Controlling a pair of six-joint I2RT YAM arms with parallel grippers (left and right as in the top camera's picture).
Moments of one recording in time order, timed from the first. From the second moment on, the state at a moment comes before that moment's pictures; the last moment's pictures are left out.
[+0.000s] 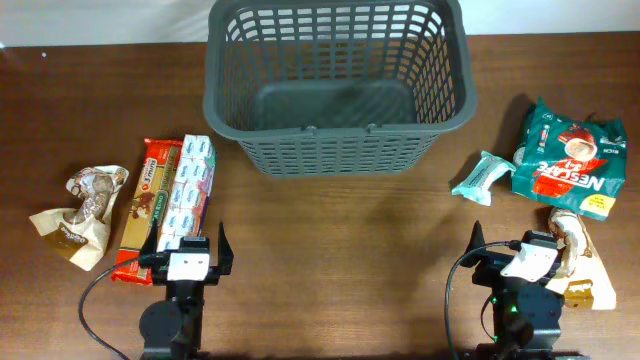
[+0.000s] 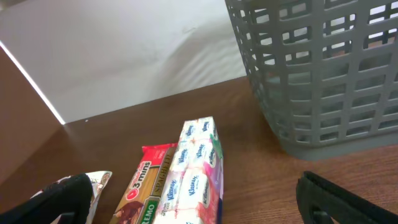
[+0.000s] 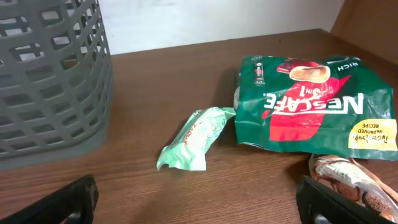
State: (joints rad) left arm -0.03 0.02 0.02 -0.08 -0.08 0.27; right arm -0.02 0.01 0.12 -0.37 0.18 0.10
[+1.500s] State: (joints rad) left arm -0.03 0.04 0.09 -0.16 0.01 0.24; right arm -0.02 0.03 0.14 -0.34 -0.01 0.13
